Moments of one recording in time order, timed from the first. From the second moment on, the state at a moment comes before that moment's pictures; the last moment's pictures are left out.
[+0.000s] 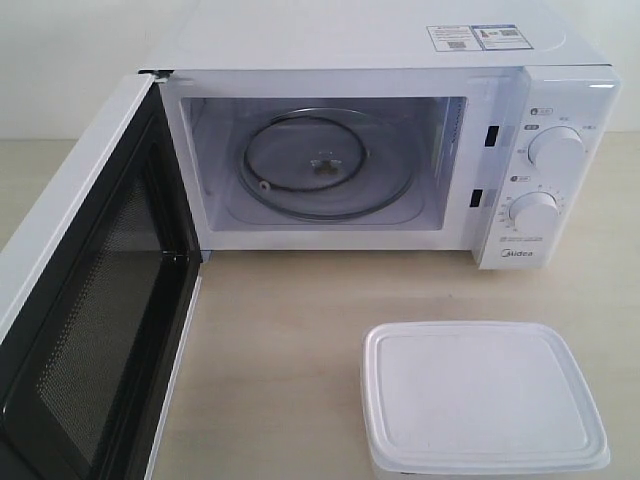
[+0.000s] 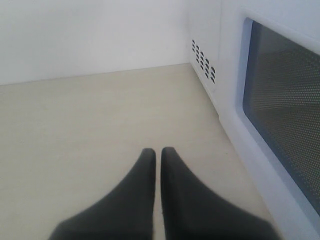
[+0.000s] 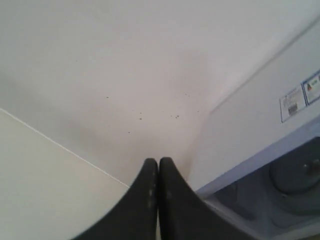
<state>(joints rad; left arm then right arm) -0.04 0.00 0.00 -0.12 0.31 0.19 0.09 0.46 -0.72 1.06 0.40 0.00</state>
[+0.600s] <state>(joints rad) -0.04 0.00 0.00 -0.12 0.31 0.19 0.09 0.46 -0.50 1.02 0.35 0.12</state>
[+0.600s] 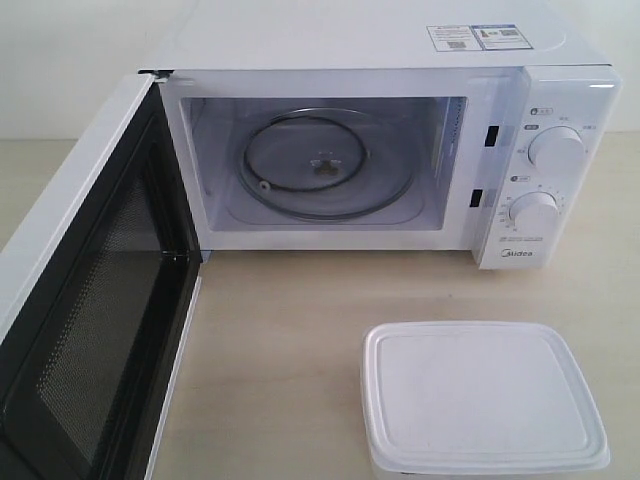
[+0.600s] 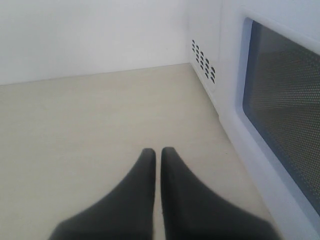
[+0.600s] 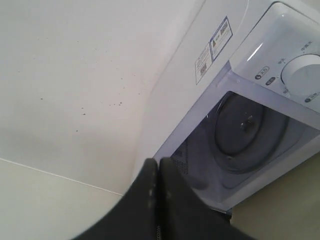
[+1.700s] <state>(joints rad) -0.04 0.00 0.00 -0.12 0.31 0.19 0.51 0.50 -0.26 0.76 0.16 0.73</state>
